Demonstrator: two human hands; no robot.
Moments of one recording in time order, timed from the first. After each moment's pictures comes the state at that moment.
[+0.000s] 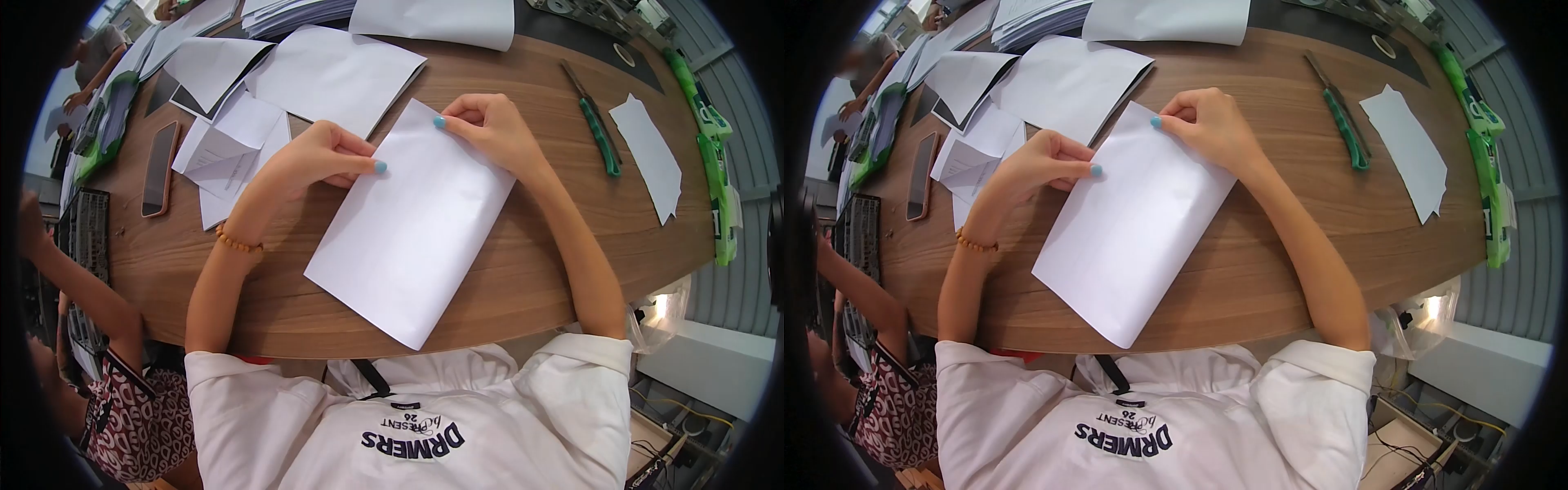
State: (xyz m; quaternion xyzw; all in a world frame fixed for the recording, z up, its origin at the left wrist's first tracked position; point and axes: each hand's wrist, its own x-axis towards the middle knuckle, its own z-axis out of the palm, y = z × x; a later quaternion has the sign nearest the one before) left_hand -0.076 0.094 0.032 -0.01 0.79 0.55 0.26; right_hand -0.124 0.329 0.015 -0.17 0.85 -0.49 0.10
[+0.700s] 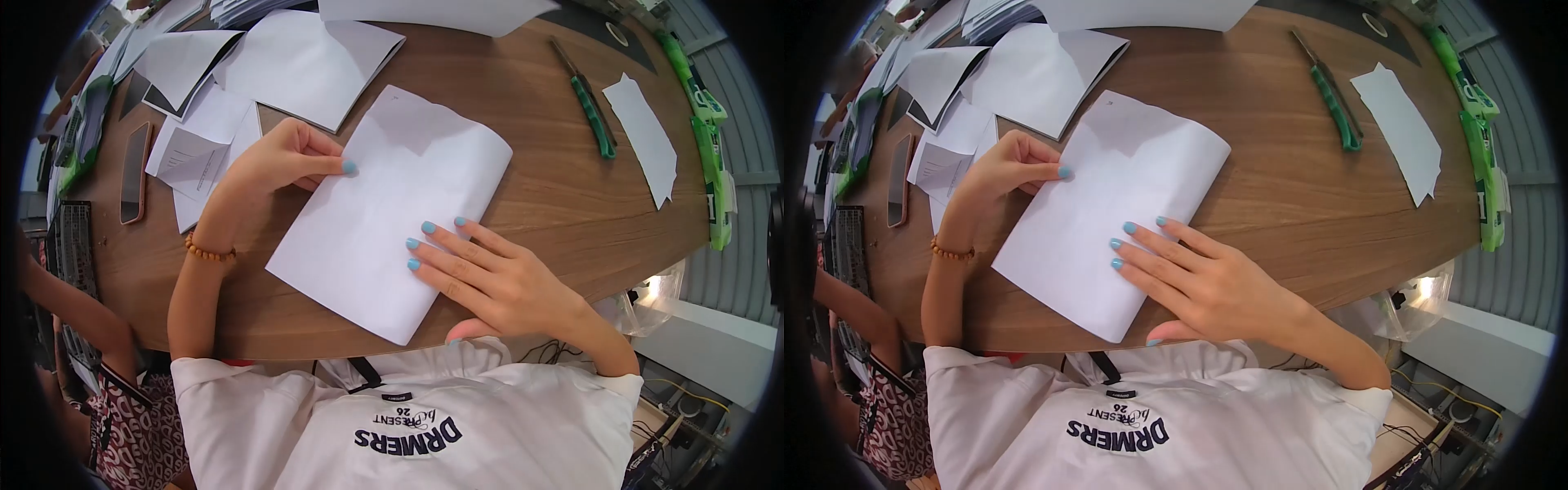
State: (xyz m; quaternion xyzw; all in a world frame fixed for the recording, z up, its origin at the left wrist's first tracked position) left_hand -0.071 0.085 0.031 0.00 0.78 0.54 0.32; right_hand 0.014 0.367 0.038 -0.57 0.80 -0.16 -0.02
